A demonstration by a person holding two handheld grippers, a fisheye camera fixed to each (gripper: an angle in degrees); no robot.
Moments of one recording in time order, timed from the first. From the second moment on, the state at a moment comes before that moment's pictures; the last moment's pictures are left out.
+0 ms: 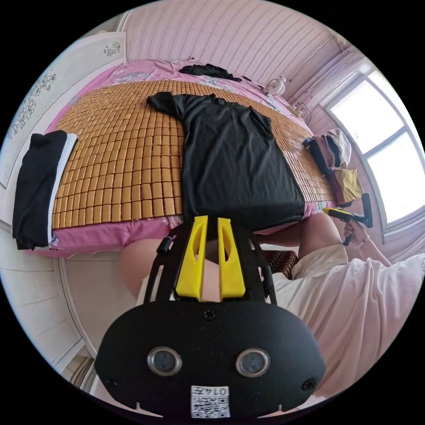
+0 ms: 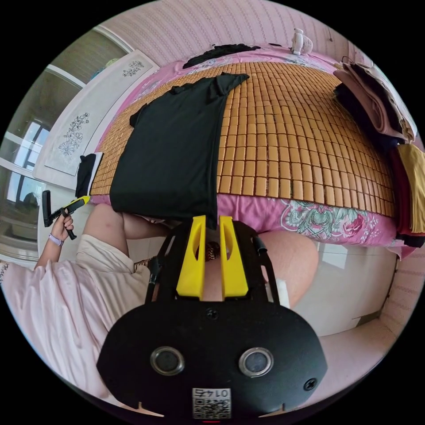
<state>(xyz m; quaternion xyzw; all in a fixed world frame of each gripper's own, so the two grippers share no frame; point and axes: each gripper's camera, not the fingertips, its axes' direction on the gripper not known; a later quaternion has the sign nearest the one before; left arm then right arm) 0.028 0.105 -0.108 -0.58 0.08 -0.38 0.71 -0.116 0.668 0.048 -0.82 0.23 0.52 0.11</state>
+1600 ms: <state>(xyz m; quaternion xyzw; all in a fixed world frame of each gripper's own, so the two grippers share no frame) 0.088 0.255 0.388 -0.56 0.29 -0.33 0.71 0.056 0.987 -0.092 -0.77 0.43 0.47 0.09</state>
